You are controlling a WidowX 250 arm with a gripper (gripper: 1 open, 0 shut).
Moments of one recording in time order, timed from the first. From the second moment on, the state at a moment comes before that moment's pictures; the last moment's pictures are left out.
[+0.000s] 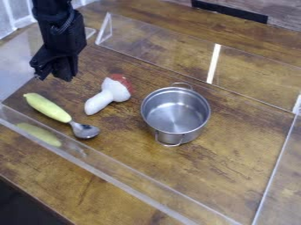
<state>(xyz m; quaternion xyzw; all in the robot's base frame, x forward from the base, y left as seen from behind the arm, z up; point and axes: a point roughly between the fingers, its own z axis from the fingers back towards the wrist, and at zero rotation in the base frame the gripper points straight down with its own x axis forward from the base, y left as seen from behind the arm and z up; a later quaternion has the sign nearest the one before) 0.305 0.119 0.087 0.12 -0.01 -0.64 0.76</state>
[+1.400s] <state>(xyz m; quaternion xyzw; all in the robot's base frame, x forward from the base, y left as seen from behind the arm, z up) 0.291 0.095 0.053 0.10 0.01 -0.69 0.72</state>
